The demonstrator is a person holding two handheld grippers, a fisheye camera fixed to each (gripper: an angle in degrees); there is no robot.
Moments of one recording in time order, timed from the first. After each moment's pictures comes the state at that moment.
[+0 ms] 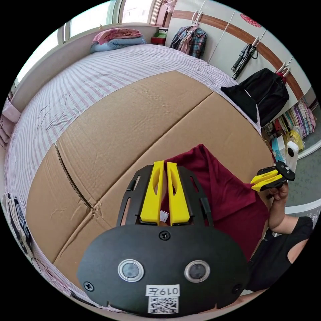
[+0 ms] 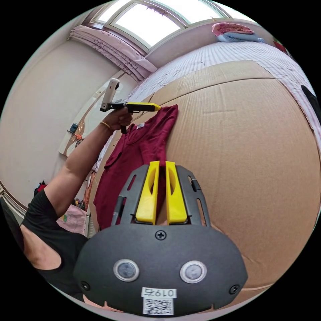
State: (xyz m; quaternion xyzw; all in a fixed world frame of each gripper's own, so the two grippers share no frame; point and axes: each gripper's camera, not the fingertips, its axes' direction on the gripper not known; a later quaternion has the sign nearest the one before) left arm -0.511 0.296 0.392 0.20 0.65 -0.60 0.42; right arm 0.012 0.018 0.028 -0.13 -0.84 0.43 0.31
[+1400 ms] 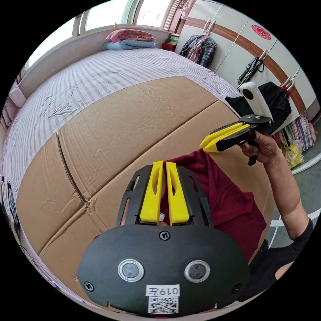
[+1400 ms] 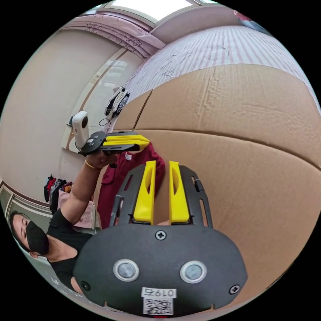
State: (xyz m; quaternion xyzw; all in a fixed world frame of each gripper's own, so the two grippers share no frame) left arm -0.478 0.296 0.394 0.20 0.65 -0.63 0.38; right arm 0.078 -0.385 0.234 -0.12 -0.90 0.31 0.28
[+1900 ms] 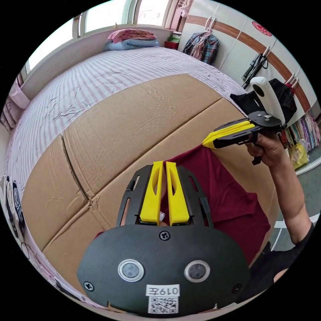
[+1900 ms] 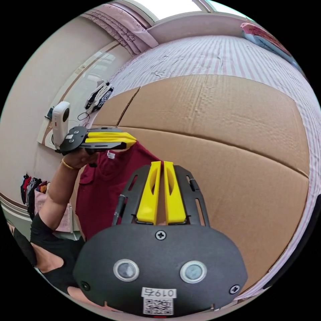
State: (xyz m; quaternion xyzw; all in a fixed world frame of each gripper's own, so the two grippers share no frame) left arm -0.487 0.271 0.391 0.17 0.64 -0.63 0.41; right arm 0.114 -0.475 0.213 -0.14 -0.86 0.29 0.39
